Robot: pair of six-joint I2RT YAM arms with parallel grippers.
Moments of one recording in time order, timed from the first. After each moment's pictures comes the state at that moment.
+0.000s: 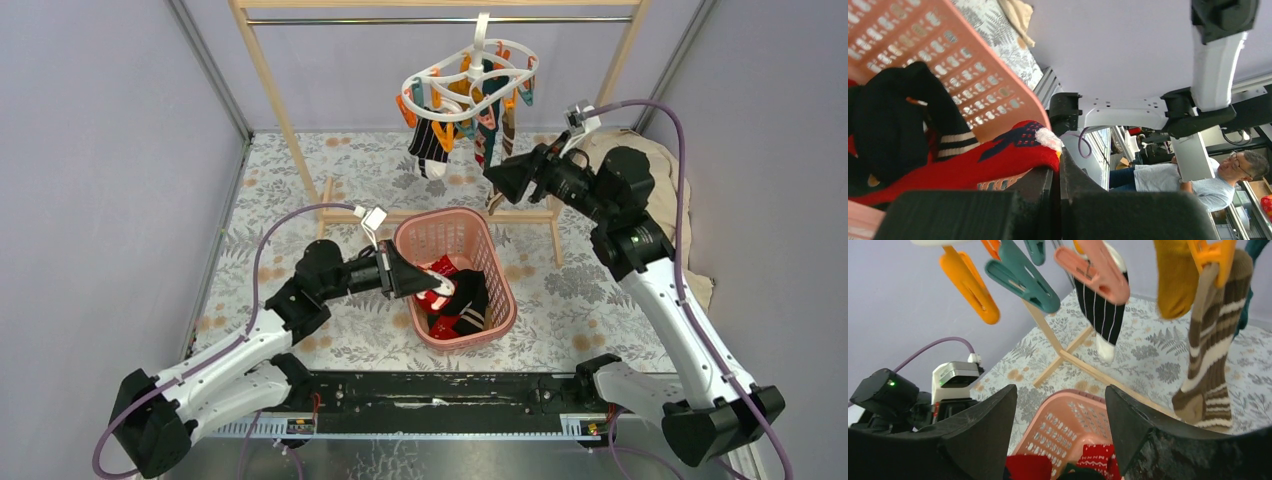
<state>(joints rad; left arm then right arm) -0.72 0.88 0.56 0.29 0.57 -1.00 0.34 1.08 1.17 -0.09 -0.50 0.41</state>
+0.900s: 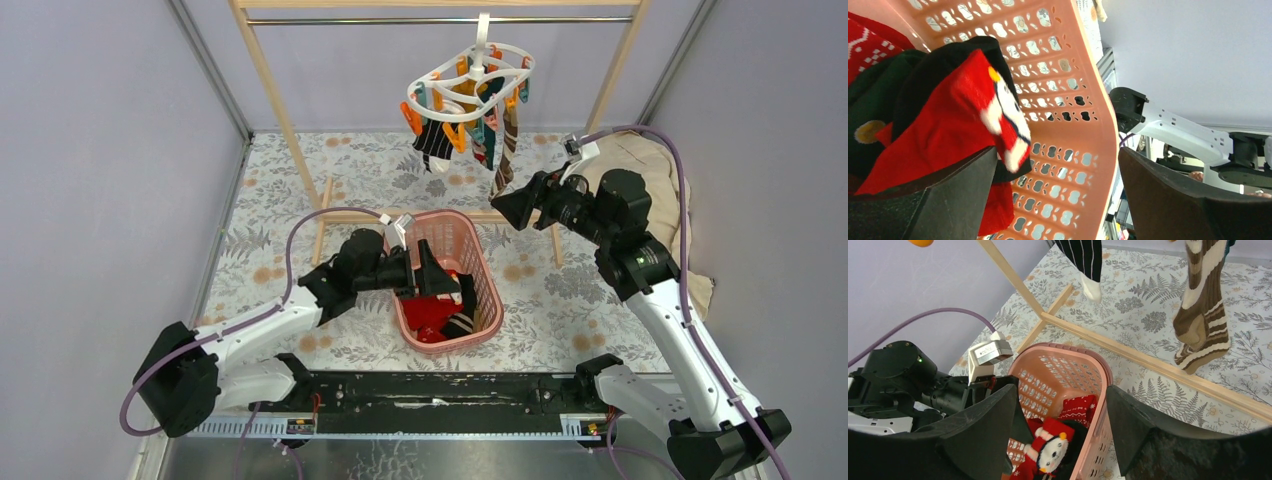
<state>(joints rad) -0.75 1.15 0.61 0.14 0.49 -0.99 0.35 0.95 1.06 -0.27 -0.43 0.37</state>
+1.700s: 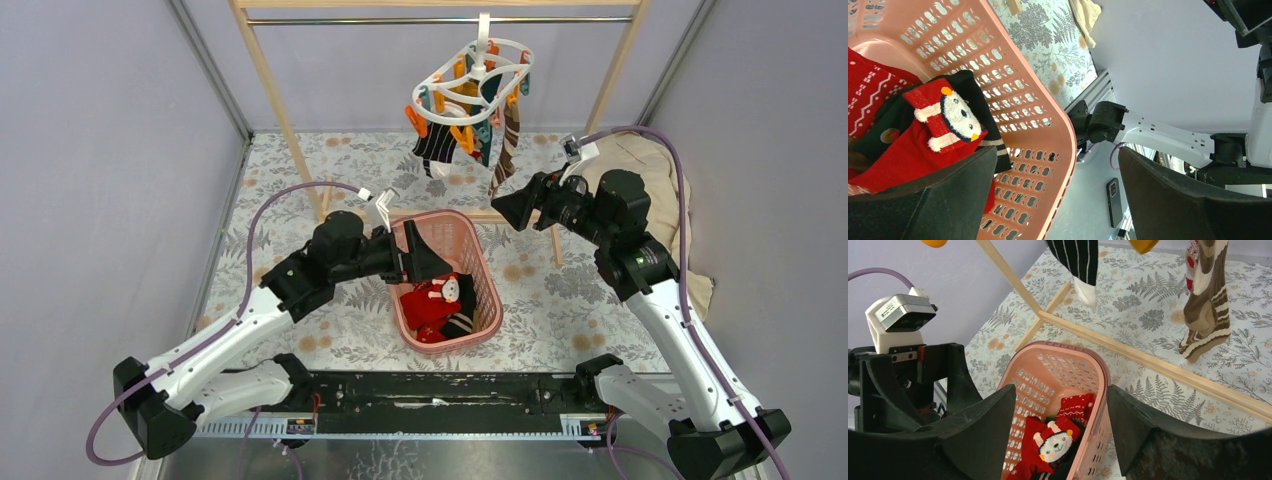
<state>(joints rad) -0.77 1.00 0.89 -0.25 0.35 -0.86 0.35 0.95 1.05 -0.28 -0.43 0.36</state>
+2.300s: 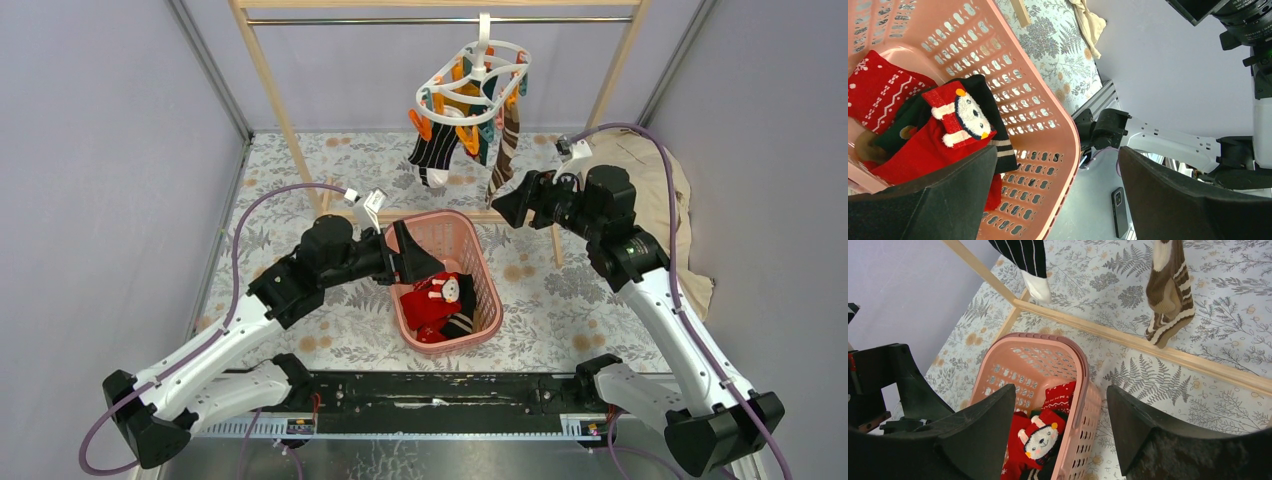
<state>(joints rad) -0.77 0.93 0.89 -0.30 0.29 -0.85 0.34 1.01 1.05 -0.33 -0.35 0.36</state>
